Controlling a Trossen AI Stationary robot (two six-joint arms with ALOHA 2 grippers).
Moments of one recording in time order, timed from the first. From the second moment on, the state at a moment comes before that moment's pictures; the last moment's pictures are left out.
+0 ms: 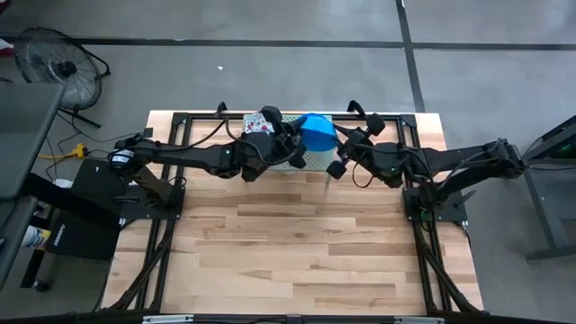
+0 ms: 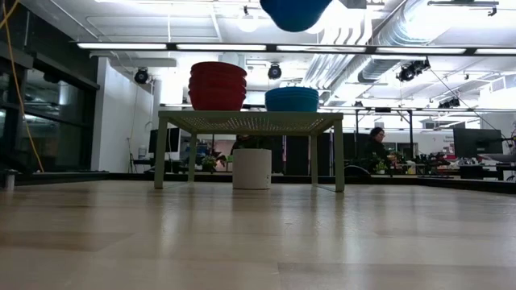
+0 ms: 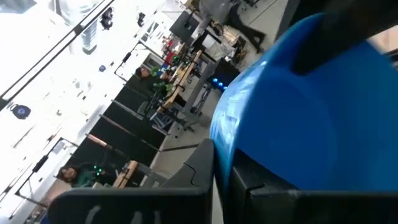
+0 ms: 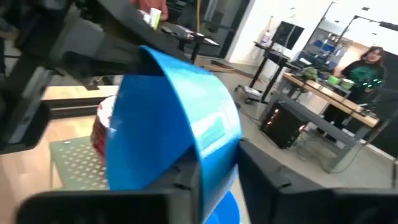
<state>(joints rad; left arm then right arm) -0.06 1.61 1.48 0.13 -0.85 0.86 0.13 1.19 1.11 -0.12 0.89 -0.16</state>
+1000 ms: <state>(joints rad) -0.06 1.61 1.61 0.07 -0.73 1.33 0.10 1.19 1.12 -0.21 0.74 -0.07</state>
